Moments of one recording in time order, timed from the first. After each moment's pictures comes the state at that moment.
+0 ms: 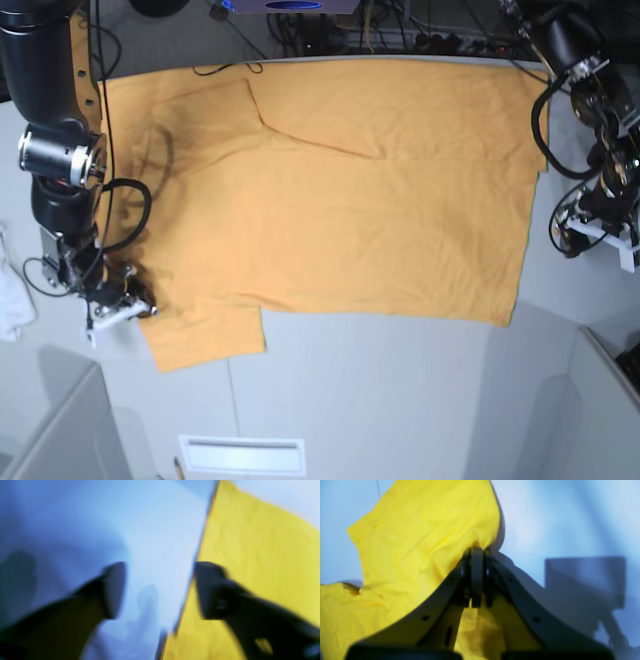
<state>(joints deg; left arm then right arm) -0.5 -18.6 -37.9 92.0 -23.6 -14.8 57.4 41.8 18.7 8.2 13.6 24.8 25.4 -27.1</state>
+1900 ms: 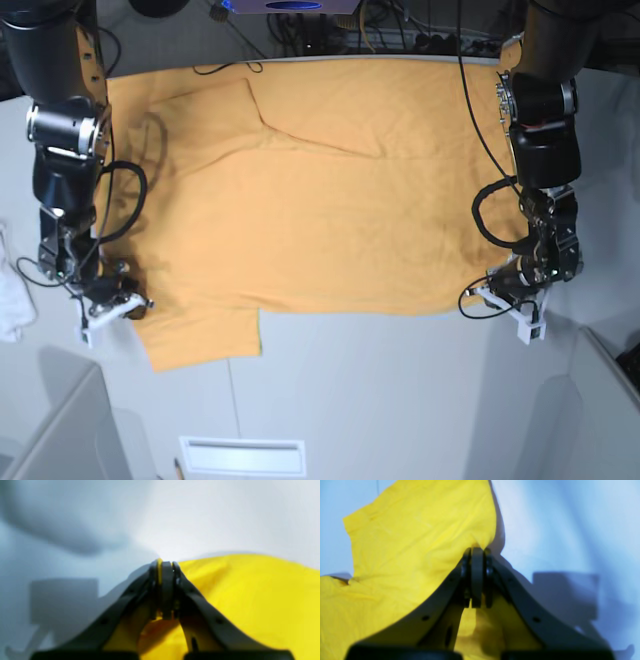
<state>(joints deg) -25.4 -17.6 -10.5 49.3 -20.1 -14.7 41.0 33.9 18.8 8.3 29.9 23.7 25.1 -28.2</state>
